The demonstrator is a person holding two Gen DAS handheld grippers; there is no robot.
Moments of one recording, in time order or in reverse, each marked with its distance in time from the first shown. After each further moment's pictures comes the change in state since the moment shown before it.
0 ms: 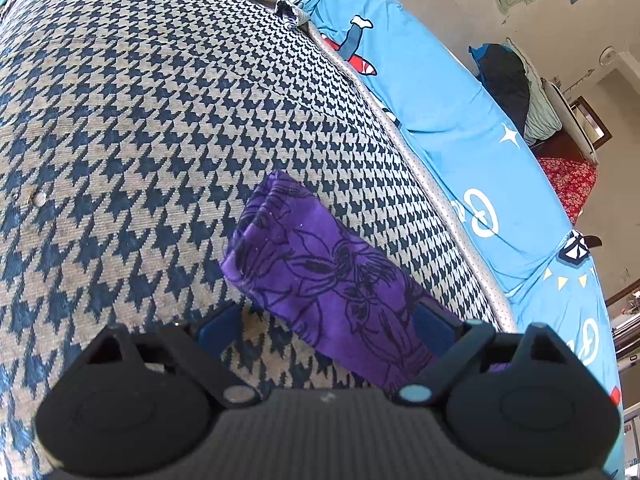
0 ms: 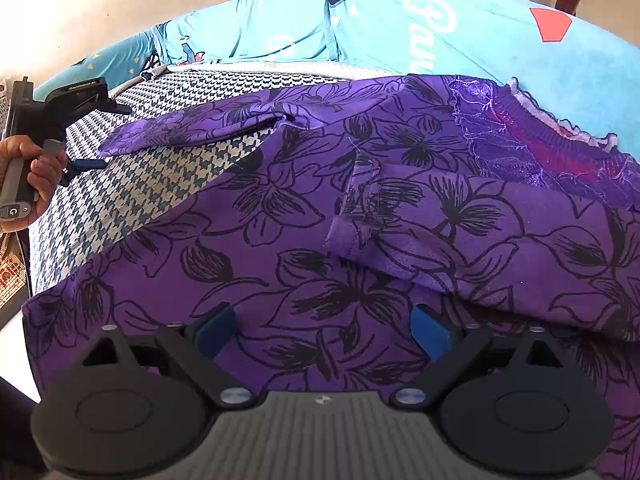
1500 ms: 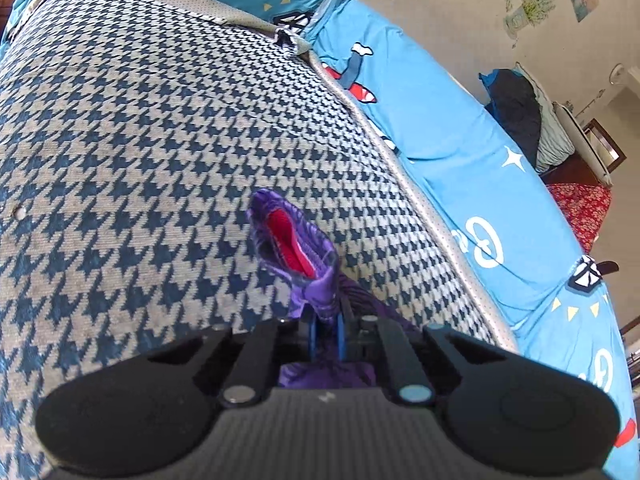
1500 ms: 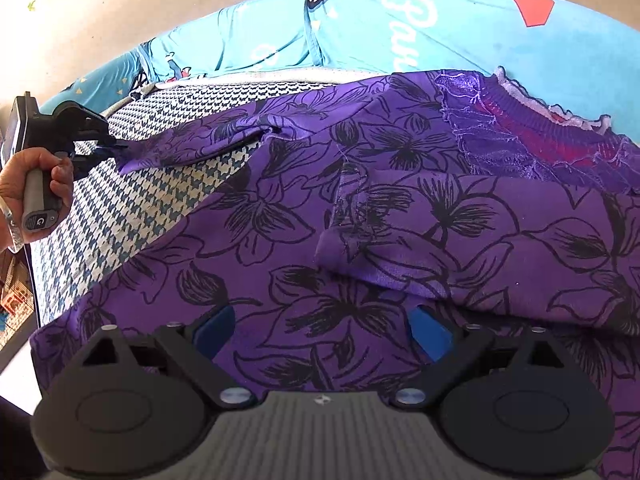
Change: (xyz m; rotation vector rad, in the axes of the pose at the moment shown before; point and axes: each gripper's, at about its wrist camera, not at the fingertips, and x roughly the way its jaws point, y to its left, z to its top) left arm 0.012 -0.051 -0.002 0.000 -0.097 0.026; right arm 0.001 -0.014 0.008 0.104 -0.008 0.022
